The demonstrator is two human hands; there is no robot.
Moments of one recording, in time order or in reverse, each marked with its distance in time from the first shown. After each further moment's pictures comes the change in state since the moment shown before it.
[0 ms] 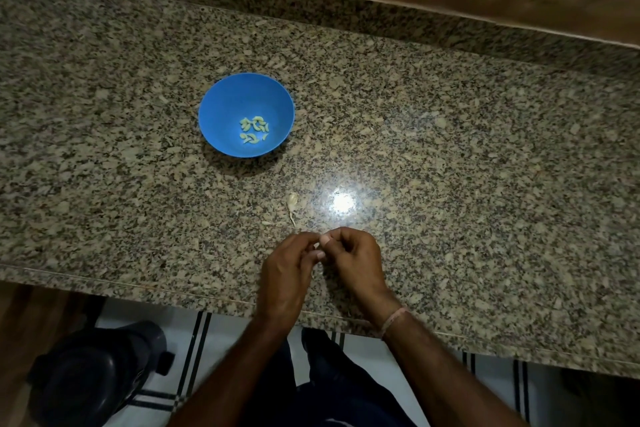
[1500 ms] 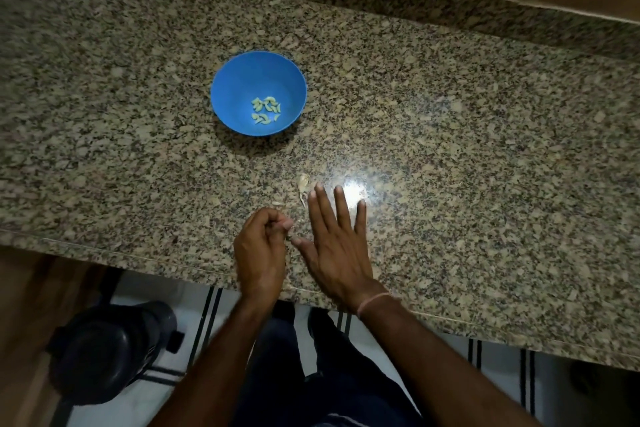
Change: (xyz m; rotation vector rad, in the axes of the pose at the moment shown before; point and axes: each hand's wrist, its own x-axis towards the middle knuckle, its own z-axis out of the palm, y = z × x) left_hand -0.003 -0.008 -0.033 -0.106 0.292 -0.243; right_hand -0.005 0.020 0.031 -1.050 -0.138 -0.471
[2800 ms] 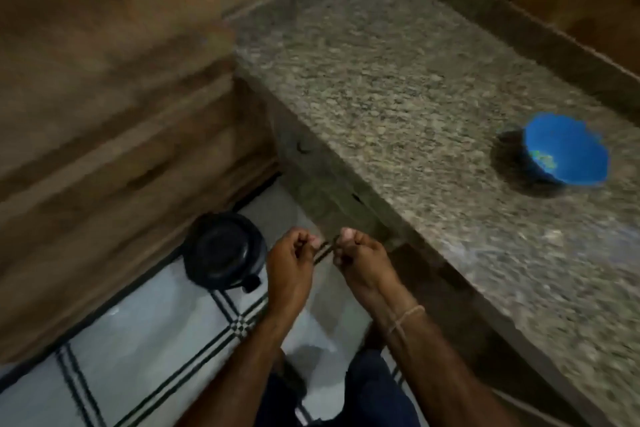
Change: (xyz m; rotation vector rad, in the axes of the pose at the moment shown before) left_hand -0.108 -0.200 -0.283 -0.268 0.447 -0.327; right_hand -0.043 -0.350 0.091 1.347 -0.509 0.423
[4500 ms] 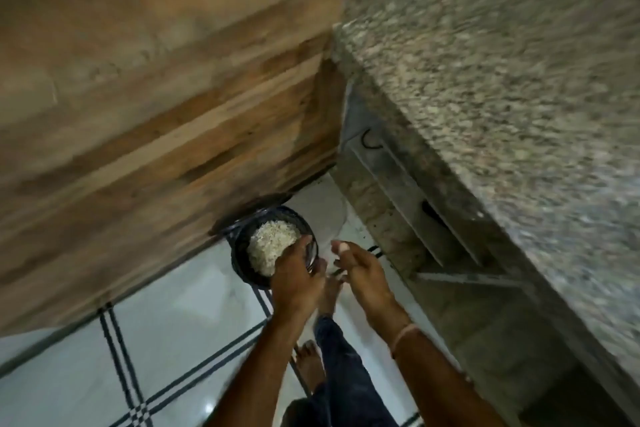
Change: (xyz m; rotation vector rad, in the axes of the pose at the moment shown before) left_hand 0.108 -0.083 -0.094 0.226 -0.096 -0.341; right_hand 0.089 0.071 0.134 -0.428 -0.135 -0.038
